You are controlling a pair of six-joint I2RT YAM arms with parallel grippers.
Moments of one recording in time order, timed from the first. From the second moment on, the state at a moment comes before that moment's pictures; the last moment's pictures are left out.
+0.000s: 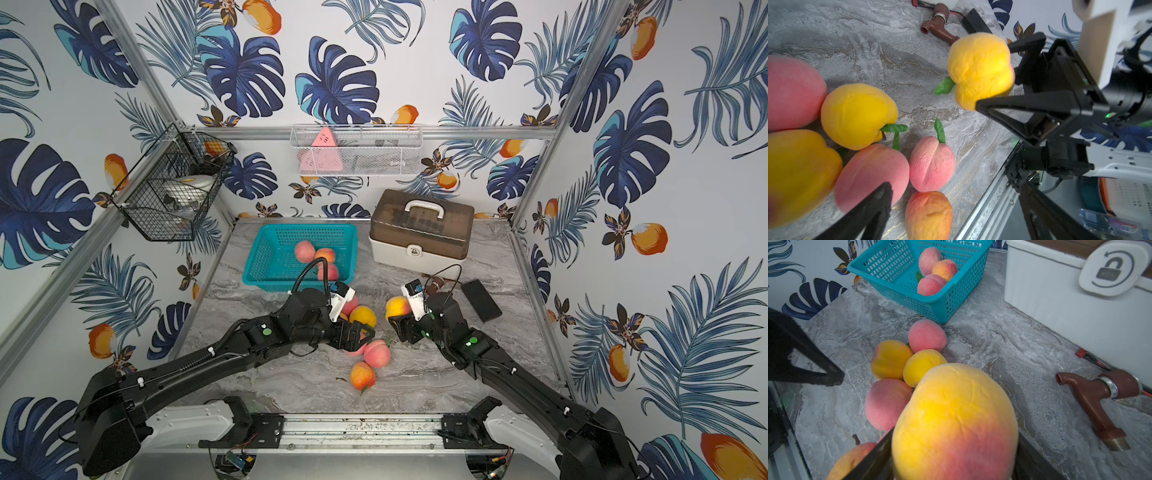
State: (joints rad) left arm -0.76 1.18 0.81 -0.27 0.28 -0.62; right arm 0.62 0.97 0.57 -0.16 -0.12 0.11
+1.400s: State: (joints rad) left arm -0.76 1.32 0.89 -0.18 0.50 -0.68; right arm 0.86 0.92 0.57 -0.11 -0.09 -0.02
